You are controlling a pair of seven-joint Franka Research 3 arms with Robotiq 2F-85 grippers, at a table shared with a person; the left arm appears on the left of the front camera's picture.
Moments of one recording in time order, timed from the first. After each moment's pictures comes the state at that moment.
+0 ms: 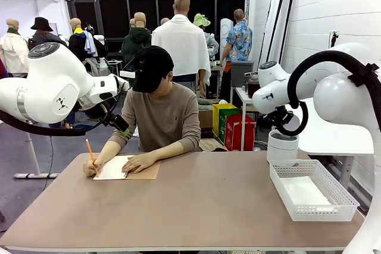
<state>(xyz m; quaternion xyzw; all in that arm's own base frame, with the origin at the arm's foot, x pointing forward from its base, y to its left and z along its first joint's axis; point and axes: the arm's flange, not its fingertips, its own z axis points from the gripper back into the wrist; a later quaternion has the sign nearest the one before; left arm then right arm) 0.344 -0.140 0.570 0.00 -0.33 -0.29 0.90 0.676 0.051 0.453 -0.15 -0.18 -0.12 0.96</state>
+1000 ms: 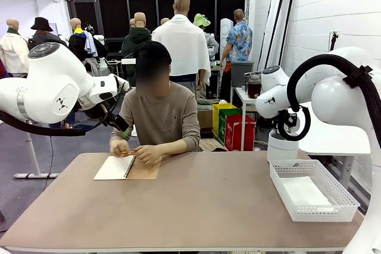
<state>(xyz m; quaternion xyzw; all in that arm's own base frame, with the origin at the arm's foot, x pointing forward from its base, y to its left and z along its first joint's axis) 0.344 -0.140 0.570 0.00 -0.33 -0.29 0.90 0.682 0.038 0.437 -0.14 -0.19 -0.17 0.96</state>
